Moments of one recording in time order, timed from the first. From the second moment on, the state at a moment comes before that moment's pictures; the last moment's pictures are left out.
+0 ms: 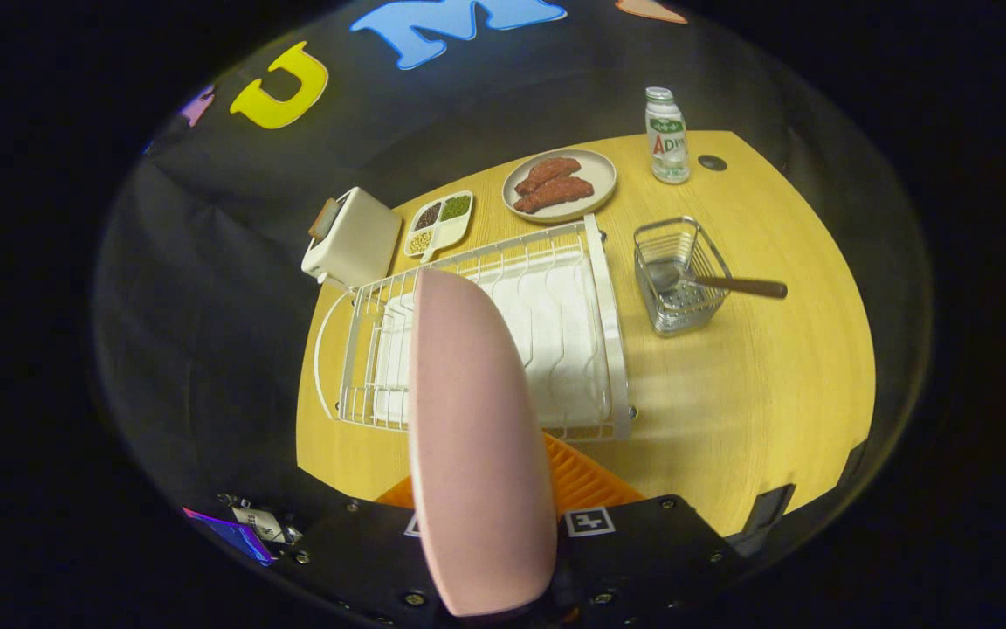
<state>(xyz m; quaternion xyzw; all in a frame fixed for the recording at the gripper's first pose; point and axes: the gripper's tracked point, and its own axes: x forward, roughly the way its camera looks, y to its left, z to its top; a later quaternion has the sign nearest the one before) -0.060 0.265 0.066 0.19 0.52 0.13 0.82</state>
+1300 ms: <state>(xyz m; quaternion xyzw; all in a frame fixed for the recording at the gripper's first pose) -0.141 0.285 -0.069 0.29 0.53 0.12 0.78</state>
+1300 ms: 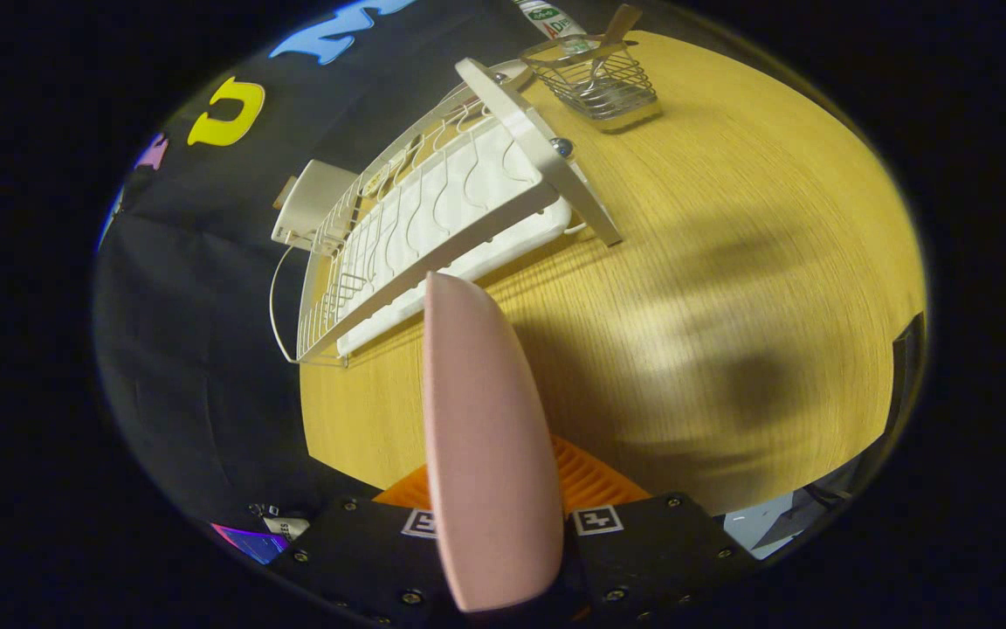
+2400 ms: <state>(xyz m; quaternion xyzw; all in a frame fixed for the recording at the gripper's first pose) -0.111 0.217 -0.037 0.25 0.48 0.07 0.84</state>
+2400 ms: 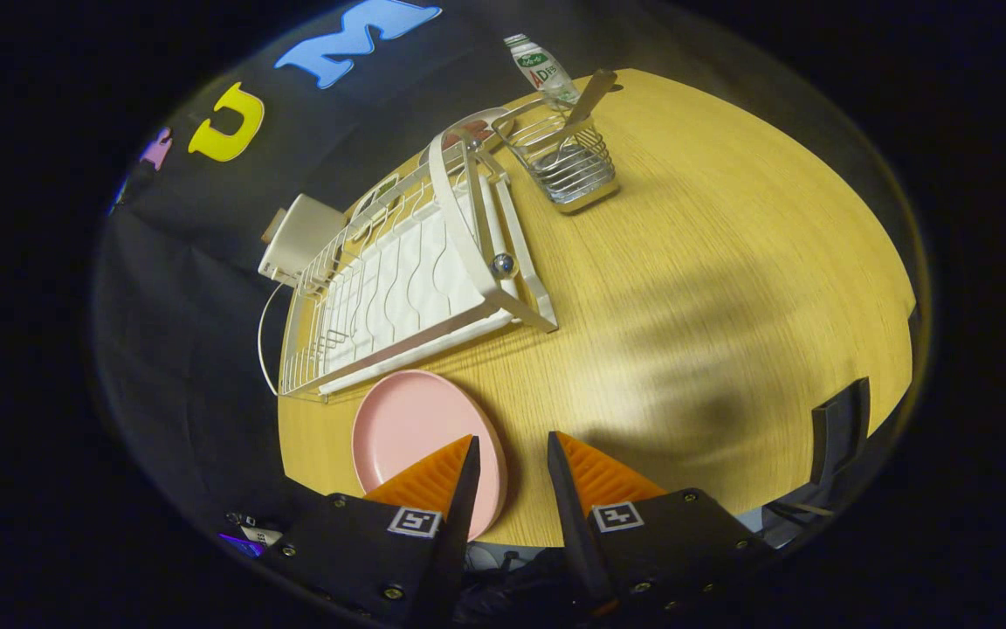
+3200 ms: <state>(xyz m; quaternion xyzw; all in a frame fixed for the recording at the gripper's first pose) 0.035 0.104 0.032 0.27 0.25 -0.09 0.93</state>
